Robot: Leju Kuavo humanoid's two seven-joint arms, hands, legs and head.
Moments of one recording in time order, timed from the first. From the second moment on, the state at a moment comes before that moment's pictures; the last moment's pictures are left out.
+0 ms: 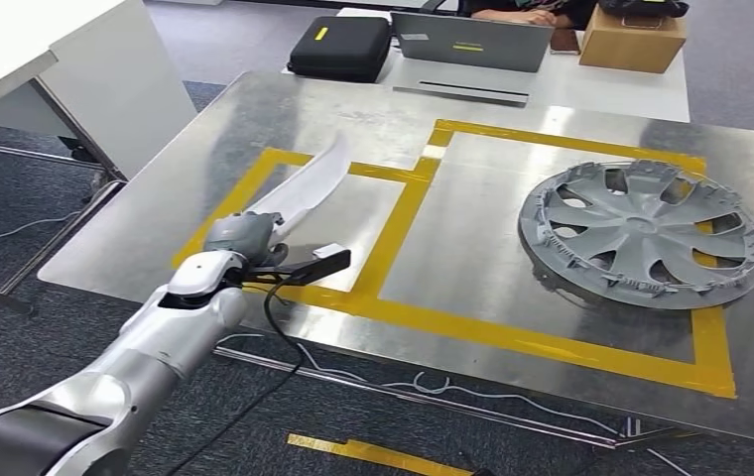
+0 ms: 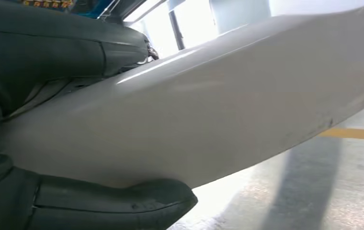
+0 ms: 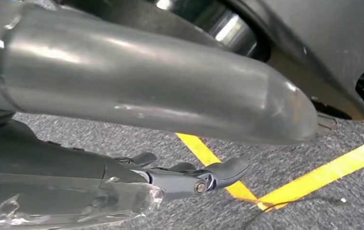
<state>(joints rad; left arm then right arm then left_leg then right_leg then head) -0.73 -0.18 -0.39 -0.59 -1.28 0.14 0.16 -0.04 0.14 -0.38 -0.19 0.86 0.05 -0.21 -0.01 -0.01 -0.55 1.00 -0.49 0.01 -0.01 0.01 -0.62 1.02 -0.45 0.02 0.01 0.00</state>
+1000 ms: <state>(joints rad) -0.36 -0.14 -0.36 -1.09 -0.91 0.23 -0.16 -0.02 0.19 -0.42 -0.19 0.80 -0.03 -0.18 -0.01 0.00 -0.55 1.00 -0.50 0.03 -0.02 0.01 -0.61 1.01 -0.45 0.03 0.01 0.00</state>
